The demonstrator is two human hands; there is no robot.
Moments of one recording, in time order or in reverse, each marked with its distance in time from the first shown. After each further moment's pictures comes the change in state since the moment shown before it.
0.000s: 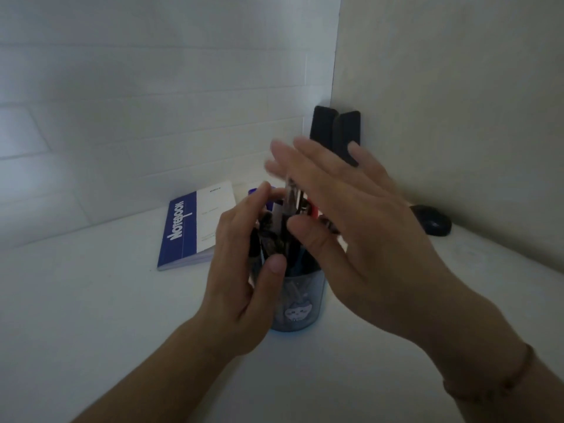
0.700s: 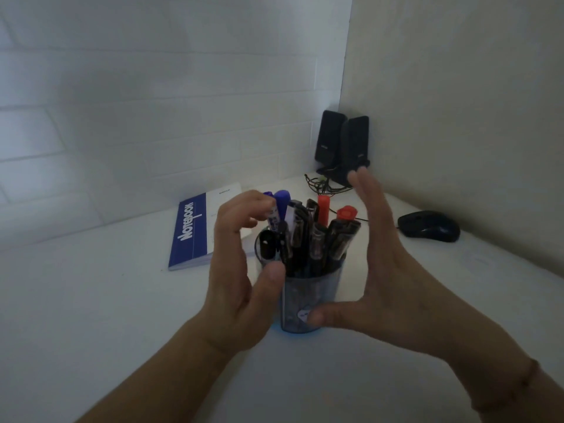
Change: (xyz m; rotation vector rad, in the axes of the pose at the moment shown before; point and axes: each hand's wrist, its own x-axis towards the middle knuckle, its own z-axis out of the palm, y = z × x) left_hand 0.006 -0.003 -0.007 0.036 0.082 0.026; right_hand -0.035 0.022 0.020 0.410 -0.196 0.355
